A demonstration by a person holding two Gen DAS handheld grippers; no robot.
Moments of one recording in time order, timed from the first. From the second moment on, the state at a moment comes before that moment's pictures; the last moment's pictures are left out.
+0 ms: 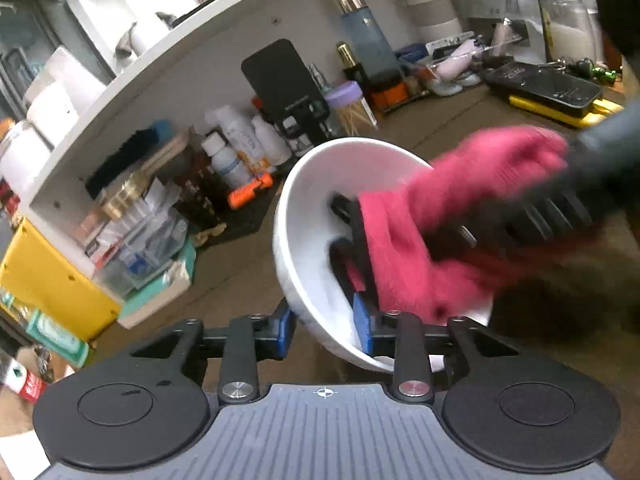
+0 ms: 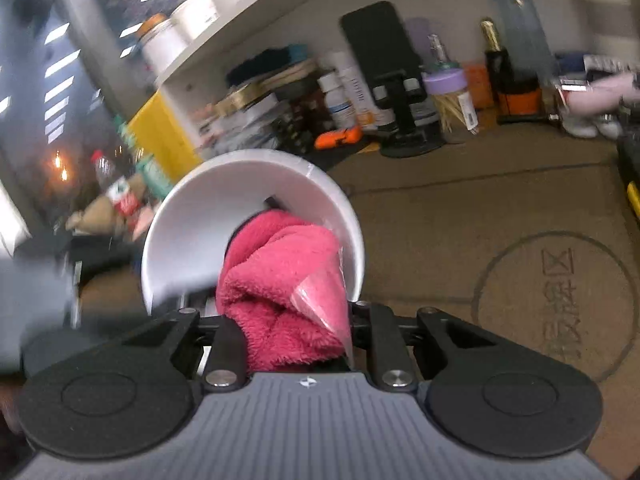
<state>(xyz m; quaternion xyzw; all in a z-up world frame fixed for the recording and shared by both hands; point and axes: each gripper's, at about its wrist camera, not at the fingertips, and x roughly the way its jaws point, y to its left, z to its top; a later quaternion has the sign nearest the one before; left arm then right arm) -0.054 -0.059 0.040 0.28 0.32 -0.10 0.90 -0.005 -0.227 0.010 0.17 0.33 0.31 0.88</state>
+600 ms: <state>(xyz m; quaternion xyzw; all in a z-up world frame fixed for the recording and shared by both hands) -0.056 -0.046 0.035 0.24 0.34 -0.09 0.90 -0.041 -0.240 0.059 0.11 0.22 0.38 0.89</state>
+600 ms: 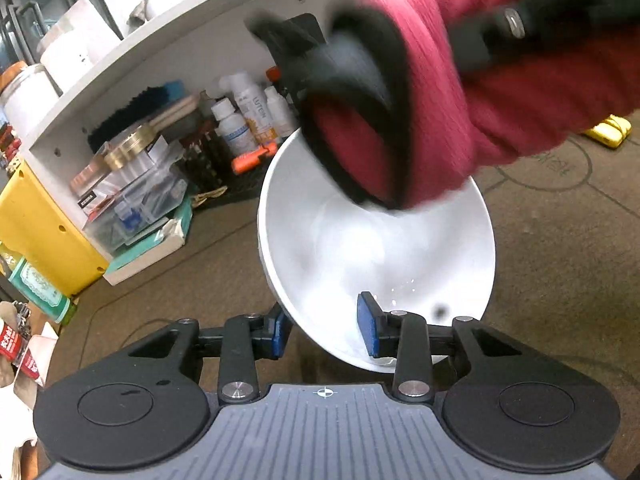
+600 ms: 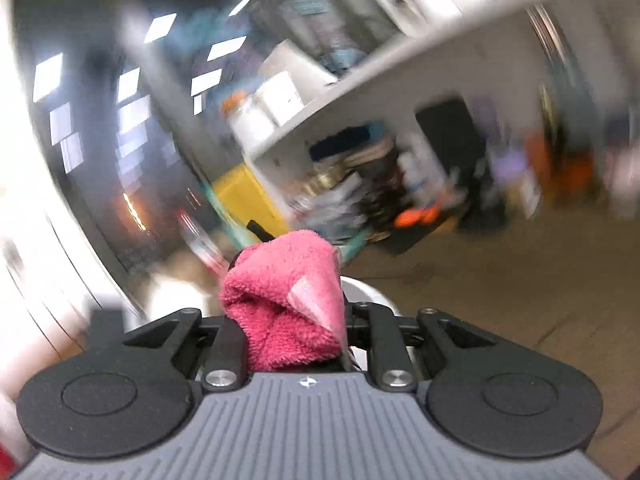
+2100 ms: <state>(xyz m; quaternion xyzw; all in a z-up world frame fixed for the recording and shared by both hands) -0.012 -0.051 0.065 0.26 0.33 -0.08 0.90 0.026 -0.252 0.044 0.16 0.20 0.34 0.90</state>
